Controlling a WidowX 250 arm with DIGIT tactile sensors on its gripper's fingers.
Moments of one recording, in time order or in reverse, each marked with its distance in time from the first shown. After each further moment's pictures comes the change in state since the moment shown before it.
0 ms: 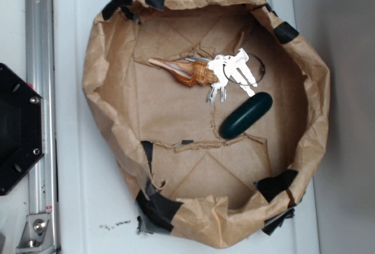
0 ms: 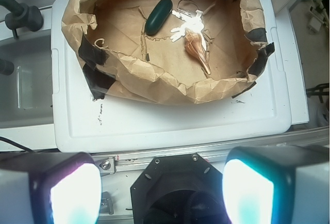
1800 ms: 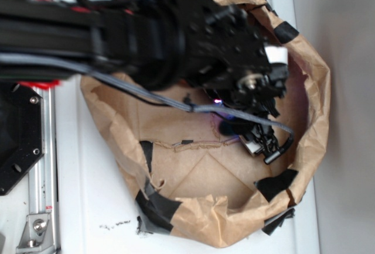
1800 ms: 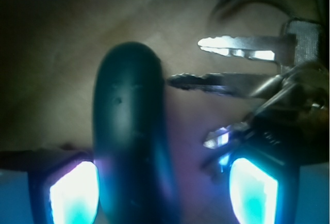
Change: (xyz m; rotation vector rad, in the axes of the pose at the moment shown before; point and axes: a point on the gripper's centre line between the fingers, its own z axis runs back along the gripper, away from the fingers) arm 0.173 -0.007 -0.237 -0.095 -0.016 0.458
